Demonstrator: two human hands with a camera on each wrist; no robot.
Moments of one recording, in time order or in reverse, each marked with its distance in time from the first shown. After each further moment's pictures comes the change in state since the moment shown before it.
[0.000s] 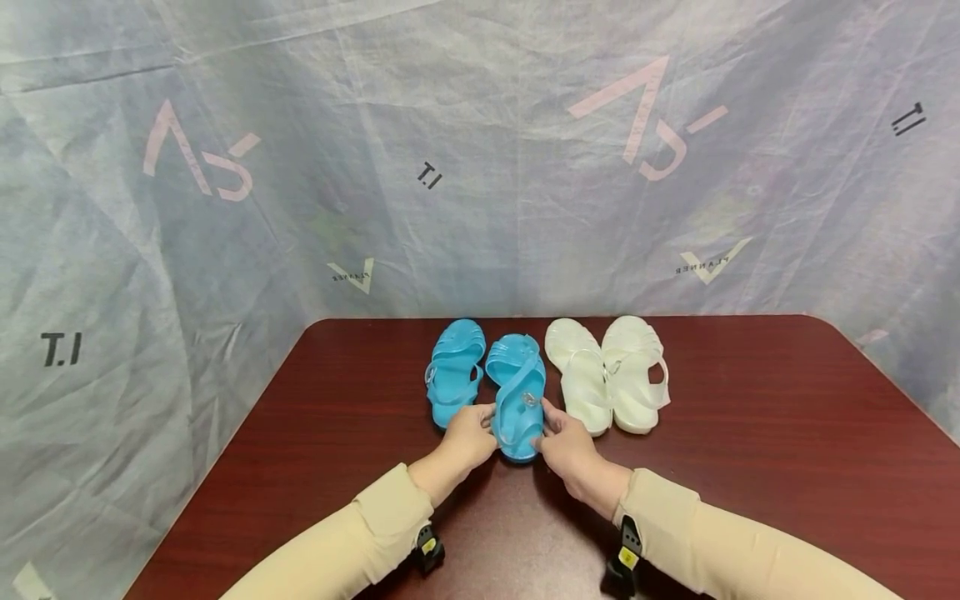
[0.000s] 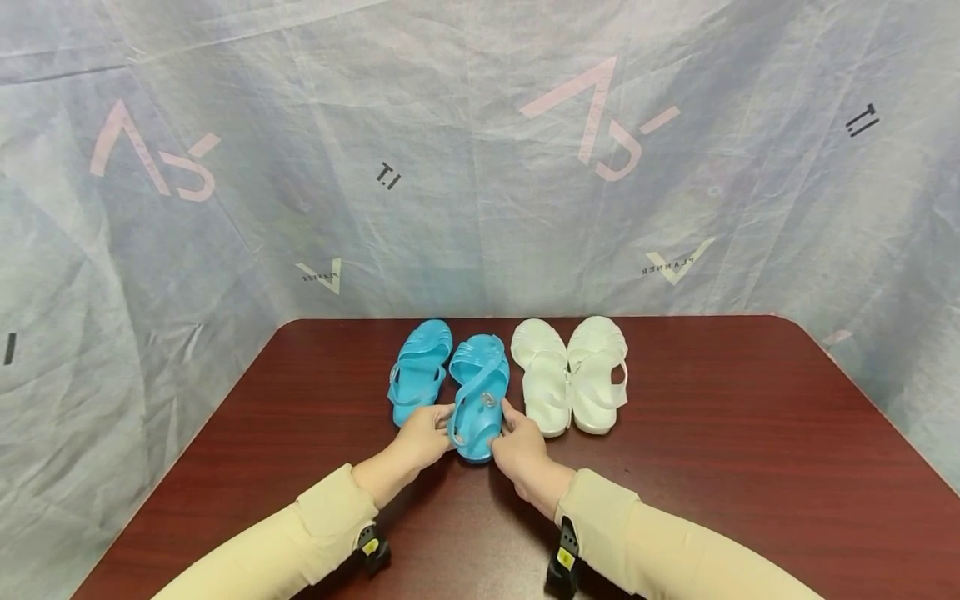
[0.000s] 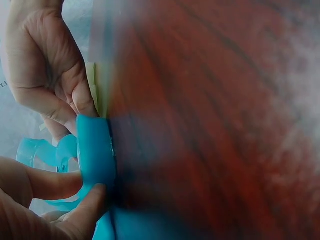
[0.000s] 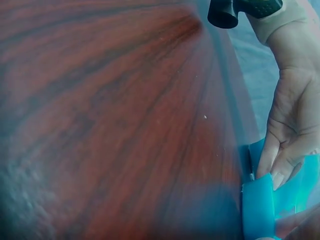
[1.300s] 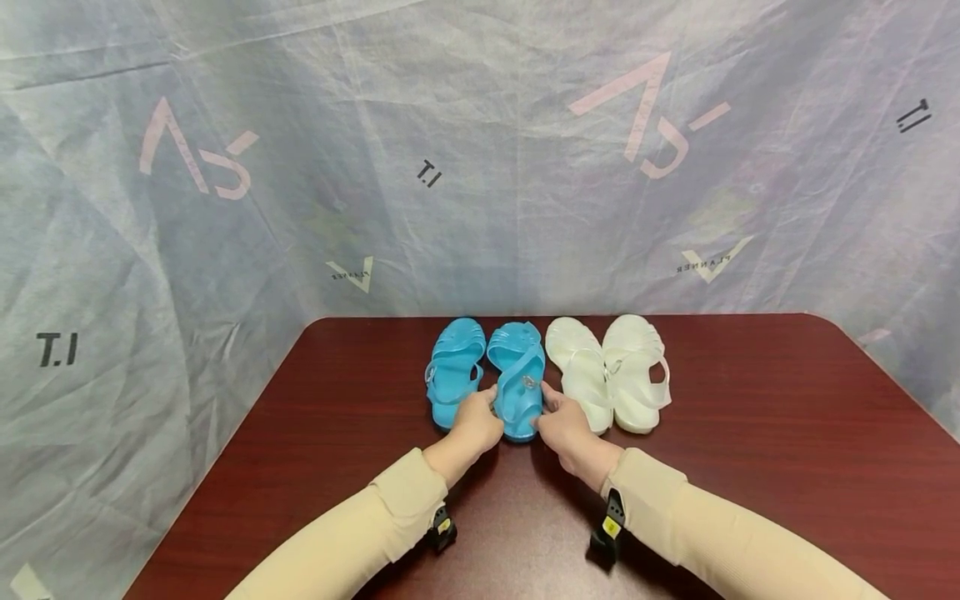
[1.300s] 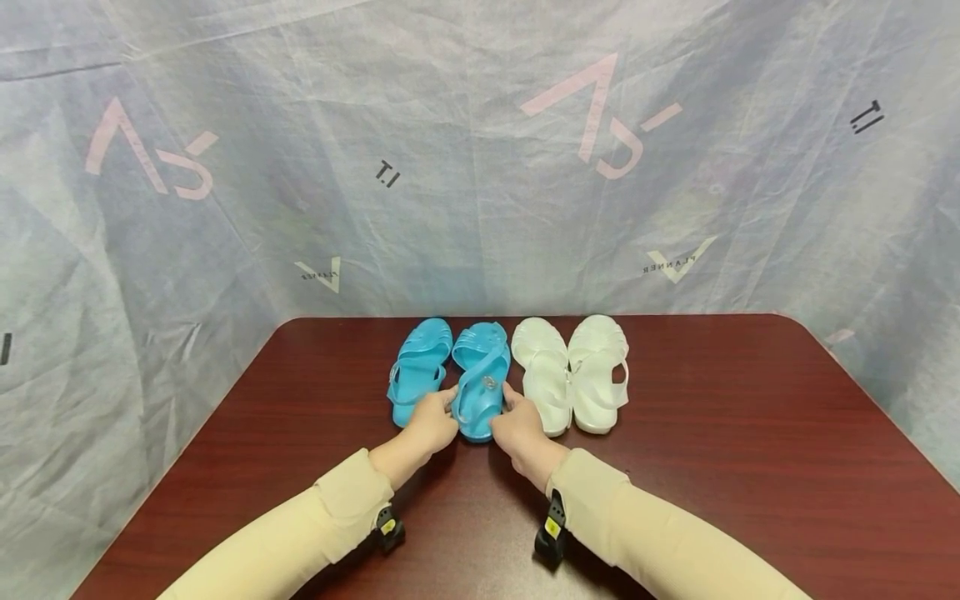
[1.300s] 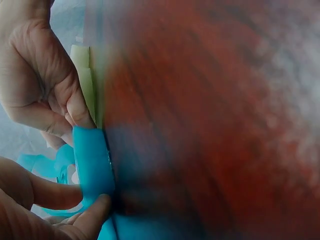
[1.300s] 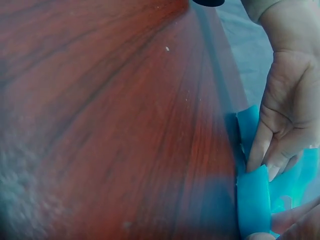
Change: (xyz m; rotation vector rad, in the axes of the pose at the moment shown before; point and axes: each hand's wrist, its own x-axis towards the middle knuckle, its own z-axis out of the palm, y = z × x) left_hand 0.025 0.006 0.006 0.237 0.088 -0.014; right_hand 0.030 -0.005 -0.001 -0.018 0.038 0.037
